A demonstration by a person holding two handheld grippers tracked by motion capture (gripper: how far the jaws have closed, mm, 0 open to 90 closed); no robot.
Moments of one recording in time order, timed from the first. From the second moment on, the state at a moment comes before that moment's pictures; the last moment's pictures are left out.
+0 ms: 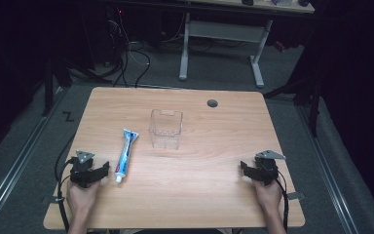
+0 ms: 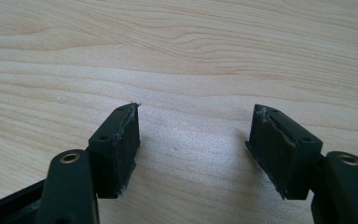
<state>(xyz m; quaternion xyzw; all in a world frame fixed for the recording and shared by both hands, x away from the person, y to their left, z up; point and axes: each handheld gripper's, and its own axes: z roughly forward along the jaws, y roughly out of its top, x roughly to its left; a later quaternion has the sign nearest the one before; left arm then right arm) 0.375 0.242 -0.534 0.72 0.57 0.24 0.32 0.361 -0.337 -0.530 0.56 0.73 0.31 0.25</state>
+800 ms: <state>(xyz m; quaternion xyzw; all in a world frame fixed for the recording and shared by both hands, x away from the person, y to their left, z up) 0.350 0.244 -0.515 0.70 0.57 0.21 0.36 0.362 -0.337 -0.531 0.56 0.73 0.31 0.25</state>
